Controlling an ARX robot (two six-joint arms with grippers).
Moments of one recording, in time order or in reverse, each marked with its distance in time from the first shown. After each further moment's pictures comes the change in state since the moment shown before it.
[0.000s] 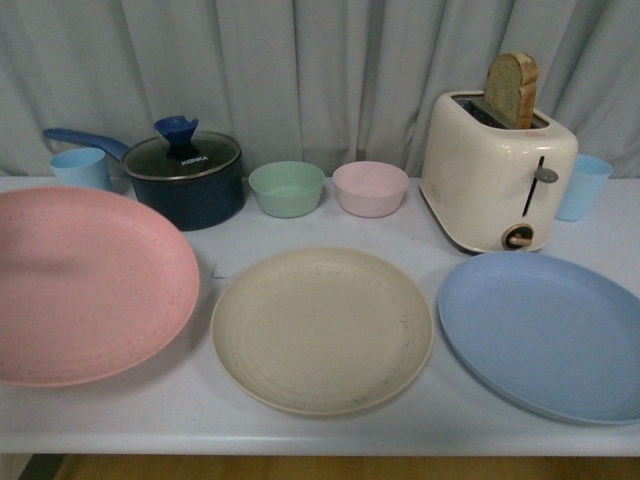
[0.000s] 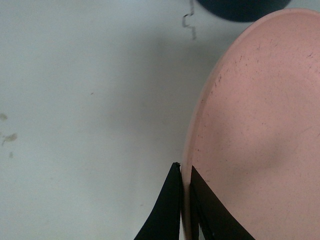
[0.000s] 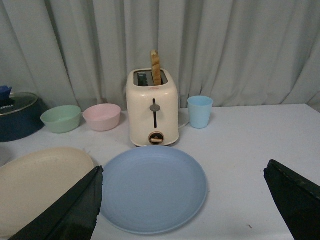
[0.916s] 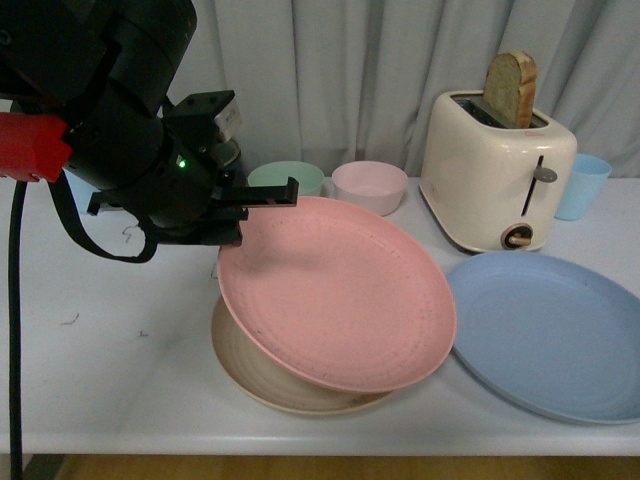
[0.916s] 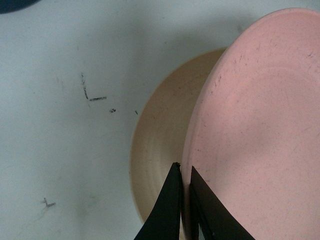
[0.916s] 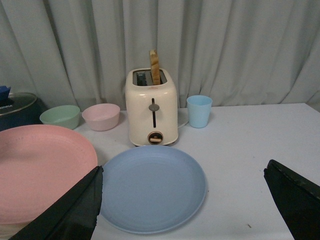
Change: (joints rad) left arm -0.536 0.213 0.214 -0.057 -0.097 -0.338; right arm 0.000 0.000 0.000 0.000 0.000 0.000
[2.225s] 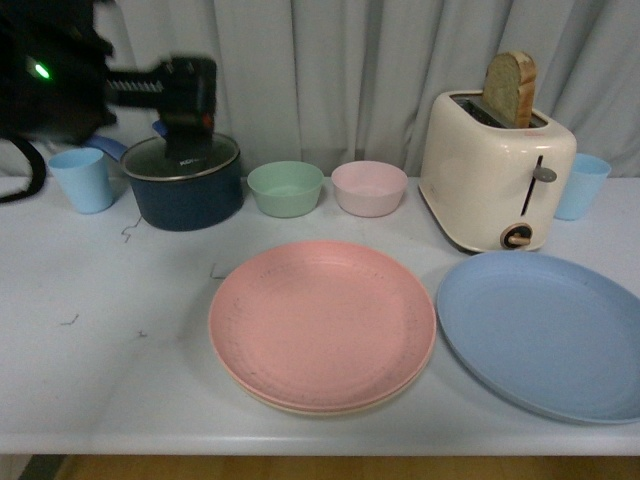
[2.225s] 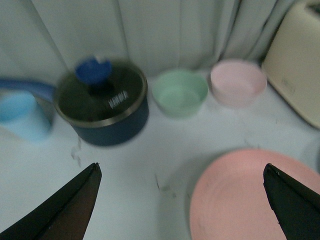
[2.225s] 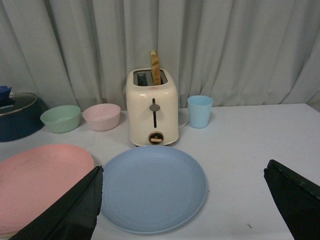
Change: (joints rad) left arm 0.051 -0.377 -0.341 0.457 -0.119 0.171; right arm 0.000 0.000 0.000 0.000 0.000 0.000
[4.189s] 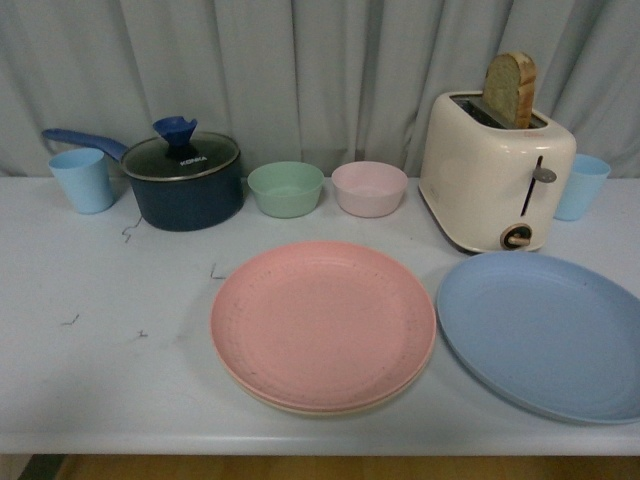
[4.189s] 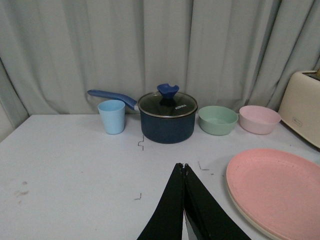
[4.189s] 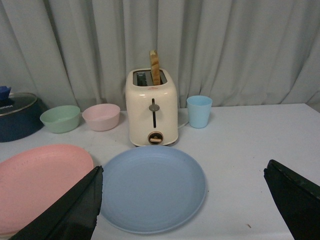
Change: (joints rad) left arm 0.238 -1.230 -0.918 0.110 0.076 -0.013; right arm 0.000 0.000 0.000 0.000 0.000 0.000
